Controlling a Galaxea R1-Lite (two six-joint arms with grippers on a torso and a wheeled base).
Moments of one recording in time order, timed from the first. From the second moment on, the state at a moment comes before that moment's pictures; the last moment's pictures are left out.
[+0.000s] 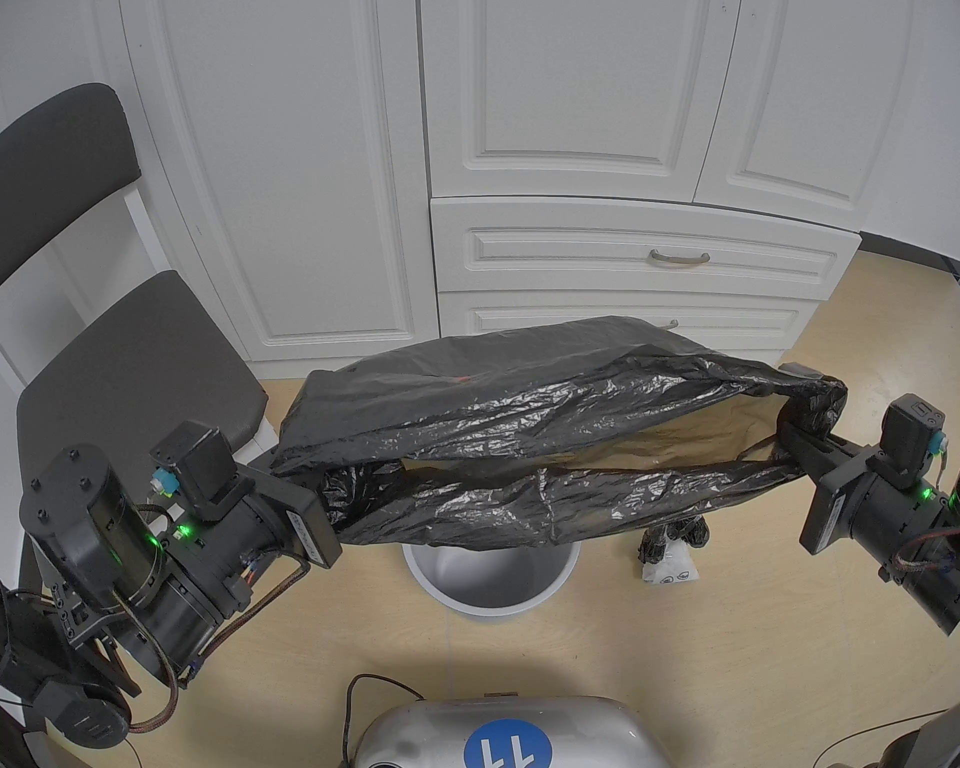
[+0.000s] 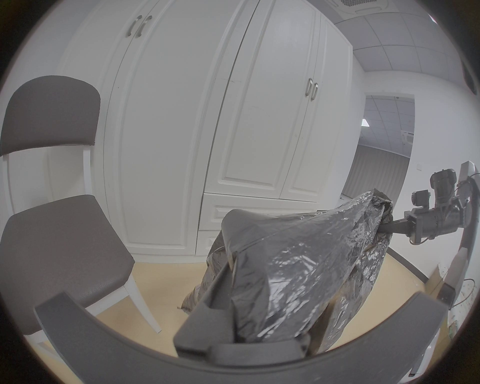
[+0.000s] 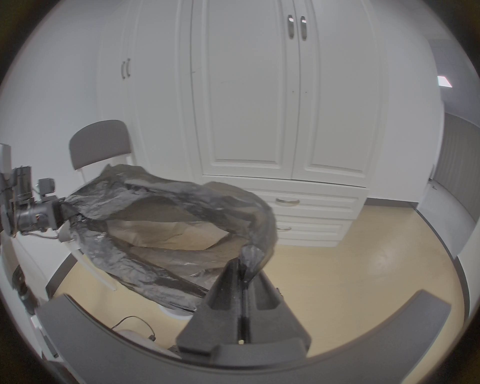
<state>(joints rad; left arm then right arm) -0.69 1.57 -0.32 -1.34 0.24 -0.06 0.72 1.24 -0.46 -0.69 -0.49 -0.04</state>
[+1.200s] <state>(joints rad) -0.68 1.59 -0.34 -1.37 -0.18 -0.03 0.57 1.05 -0.53 -0.50 -0.07 -0.26</state>
